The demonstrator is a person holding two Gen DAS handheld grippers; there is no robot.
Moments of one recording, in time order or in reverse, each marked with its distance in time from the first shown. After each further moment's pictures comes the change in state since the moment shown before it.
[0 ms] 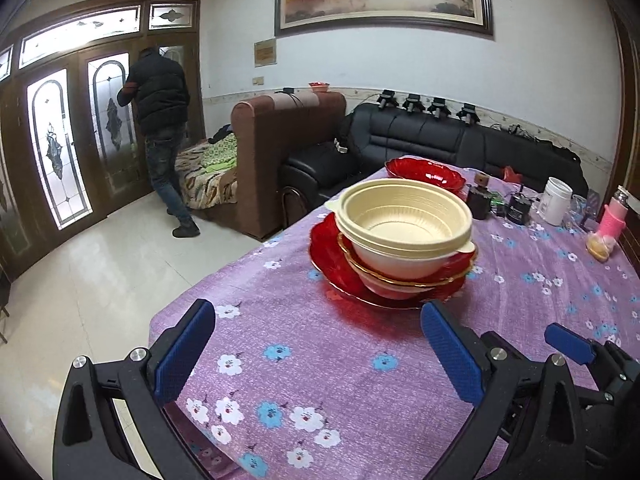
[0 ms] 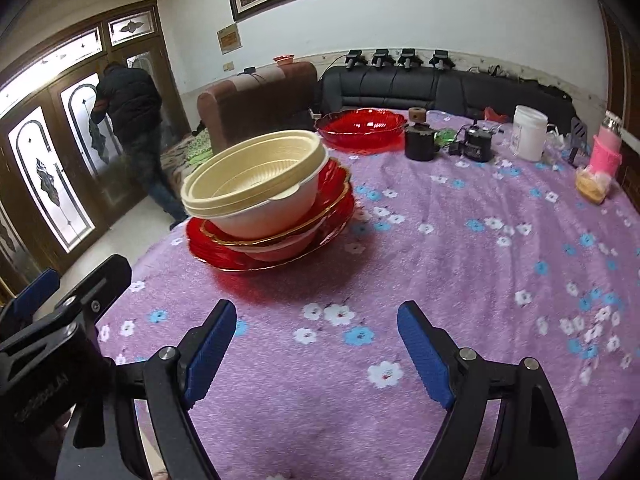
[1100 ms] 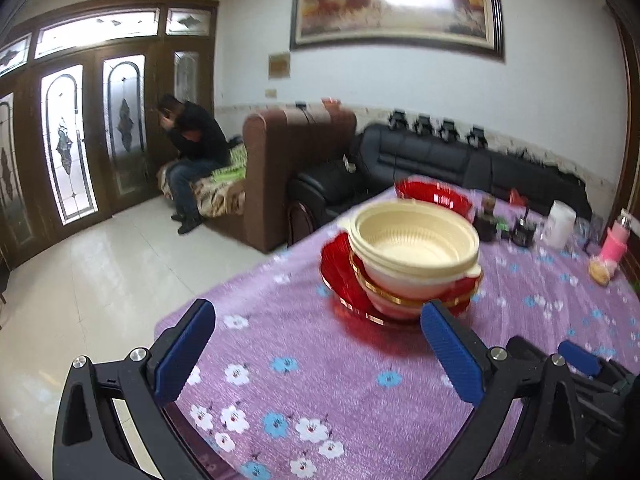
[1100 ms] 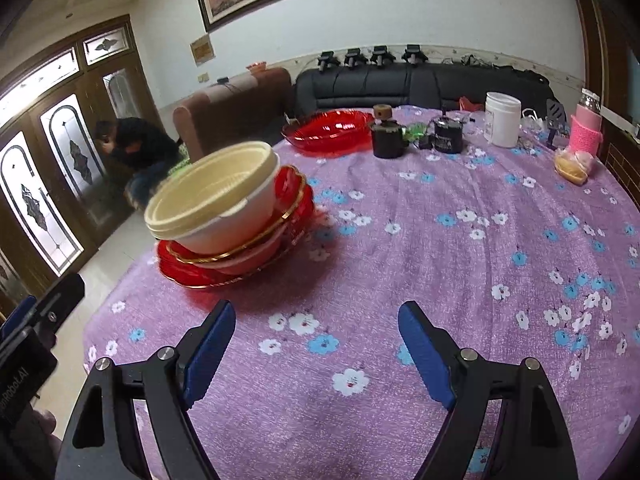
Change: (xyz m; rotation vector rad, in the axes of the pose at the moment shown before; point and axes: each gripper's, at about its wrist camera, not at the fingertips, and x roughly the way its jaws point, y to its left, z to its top) left arm -0.010 0.013 0.001 -0.069 -0.091 0.018; right arm -0.002 -0.026 0.003 0.086 -0.021 -0.032
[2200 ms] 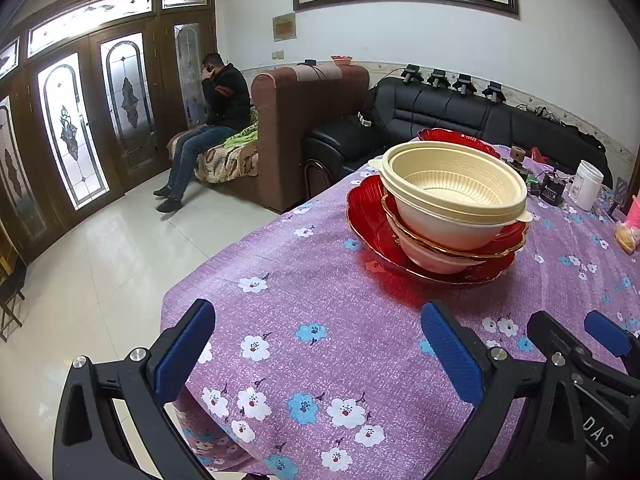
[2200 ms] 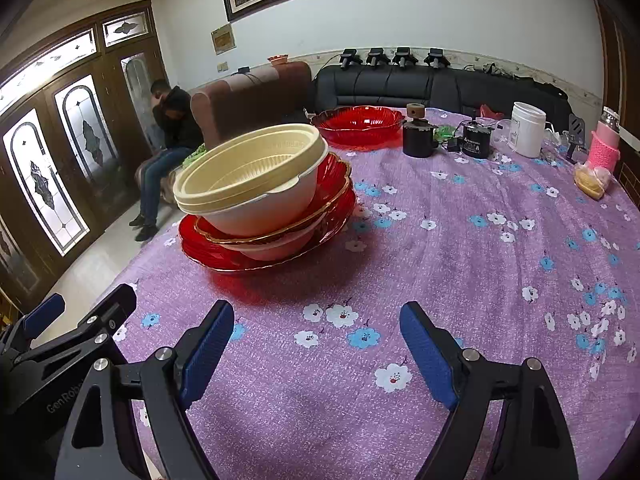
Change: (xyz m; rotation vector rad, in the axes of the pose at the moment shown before) left arm 0.041 0.010 -0.020 0.050 0.183 0.067; right arm 0.013 0.030 -0.011 -0.073 0.020 0.018
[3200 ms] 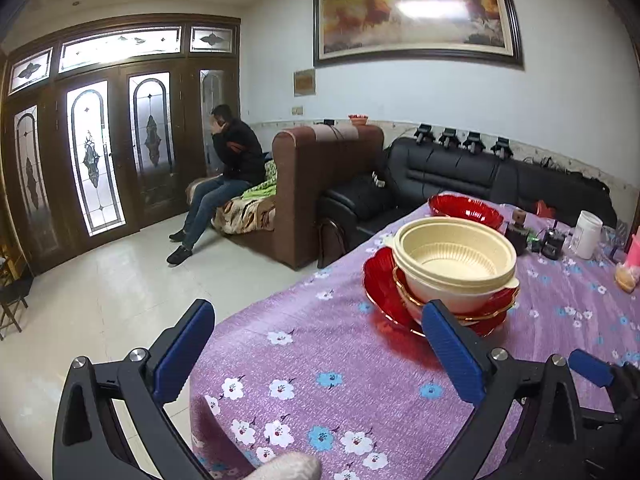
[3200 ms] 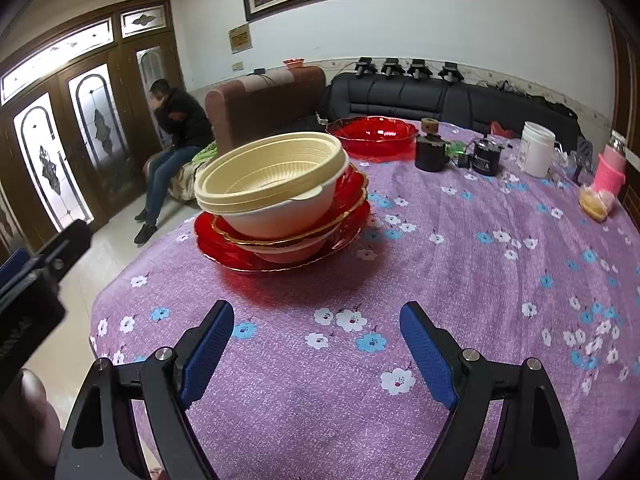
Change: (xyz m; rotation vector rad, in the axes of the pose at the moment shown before) left arm -0.043 0.014 0.015 -0.045 -0.217 0.039; right arm -0.009 0.013 0.002 -0.073 -0.022 0.013
